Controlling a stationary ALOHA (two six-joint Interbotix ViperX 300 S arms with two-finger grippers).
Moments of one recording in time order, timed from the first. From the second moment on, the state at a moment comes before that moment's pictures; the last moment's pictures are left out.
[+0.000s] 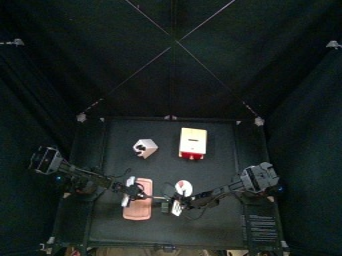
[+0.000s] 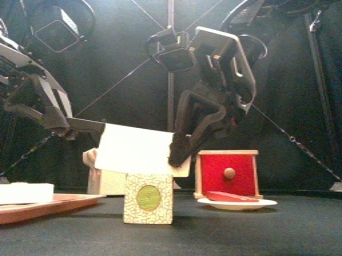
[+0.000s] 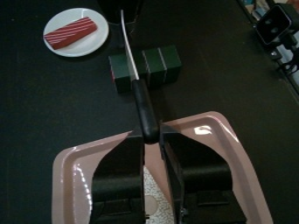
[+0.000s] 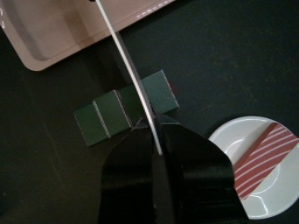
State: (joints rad) left arm -0.26 -0.29 1.11 0.19 -0.19 -0.19; right arm 0.30 0.22 0.41 -0.65 0.51 1.27
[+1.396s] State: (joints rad) left arm -0.26 -0.29 1.11 0.19 -0.18 -0.19; right arm 0.33 0.22 0.42 -0.65 0.55 1.27
